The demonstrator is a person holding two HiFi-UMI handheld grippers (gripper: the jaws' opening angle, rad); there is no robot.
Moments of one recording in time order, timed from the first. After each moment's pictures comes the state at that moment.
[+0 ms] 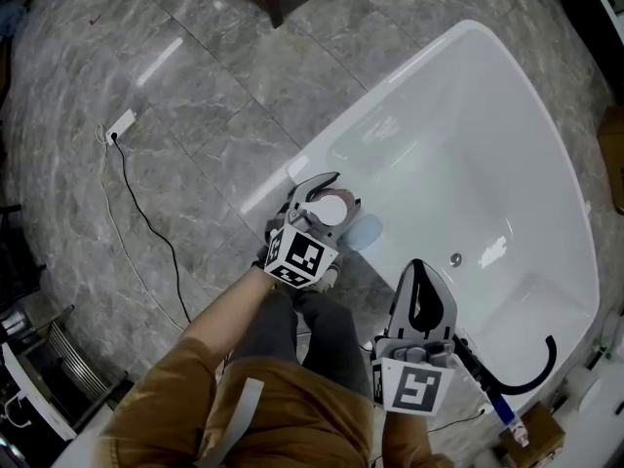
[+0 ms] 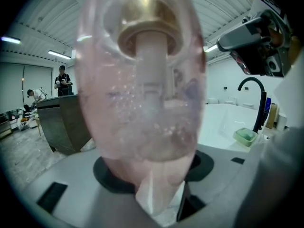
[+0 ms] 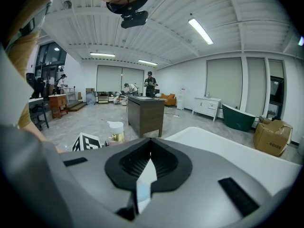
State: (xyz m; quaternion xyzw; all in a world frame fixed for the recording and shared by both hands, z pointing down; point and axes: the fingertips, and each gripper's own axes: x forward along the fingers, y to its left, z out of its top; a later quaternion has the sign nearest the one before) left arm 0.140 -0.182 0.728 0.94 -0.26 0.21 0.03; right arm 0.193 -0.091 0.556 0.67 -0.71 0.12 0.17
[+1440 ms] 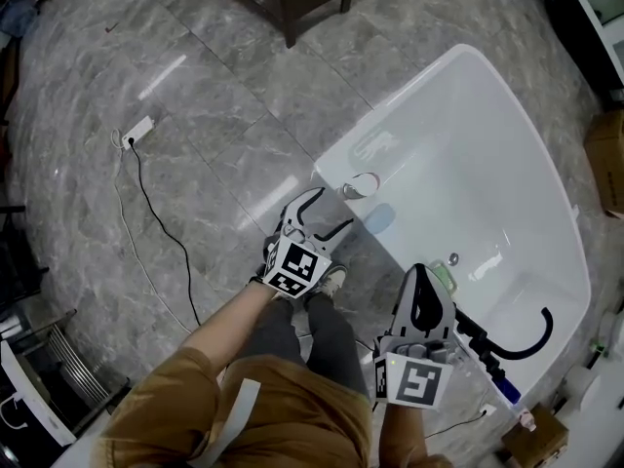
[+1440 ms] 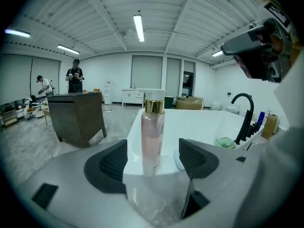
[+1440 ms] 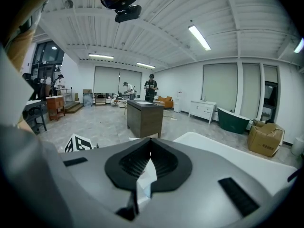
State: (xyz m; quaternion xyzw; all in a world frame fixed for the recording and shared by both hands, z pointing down) left arm 0.053 -0.126 0.664 0.93 -0.28 0.21 0.08; right arm 0.131 -0.037 0.478 0.69 -0.69 0.12 0.17
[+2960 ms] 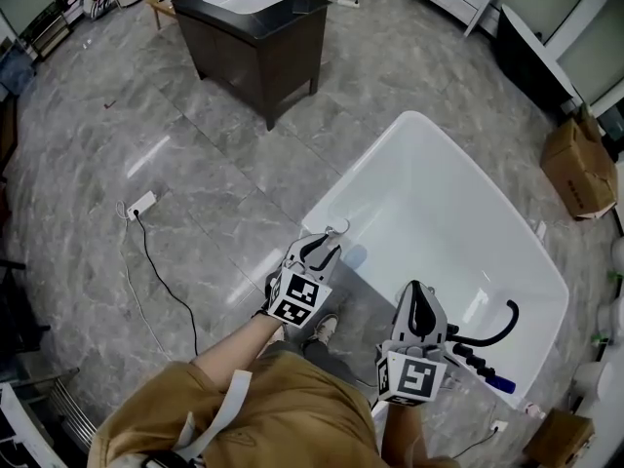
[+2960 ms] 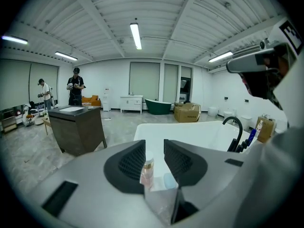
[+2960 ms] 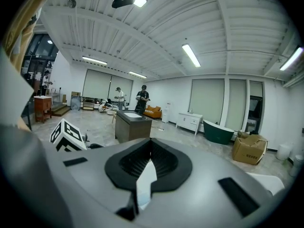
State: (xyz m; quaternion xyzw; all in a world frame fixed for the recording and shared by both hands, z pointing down) left arm 0.050 -0.102 0.490 0.94 -0.27 0.20 0.07; right arm 0.138 0.008 0.337 0.75 -0.65 0.06 0.14
